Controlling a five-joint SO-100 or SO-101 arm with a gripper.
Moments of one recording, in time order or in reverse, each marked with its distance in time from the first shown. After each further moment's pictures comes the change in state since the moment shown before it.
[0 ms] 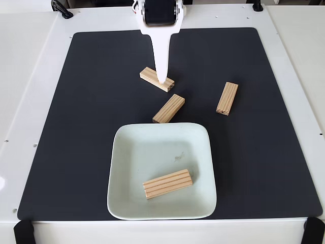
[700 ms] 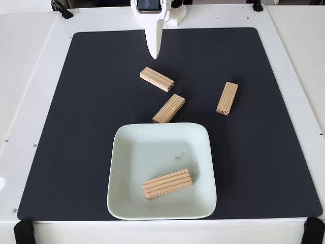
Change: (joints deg) arm 4.0 27.4 37.5 0.0 11.7
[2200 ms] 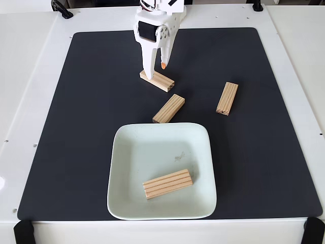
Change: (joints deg) arm -2.6 -21.8 -11.0 8.3 25.0
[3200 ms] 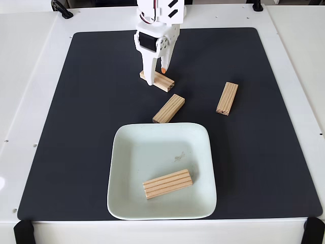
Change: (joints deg) arm 0.6 -6.9 -3.2 0.0 0.0
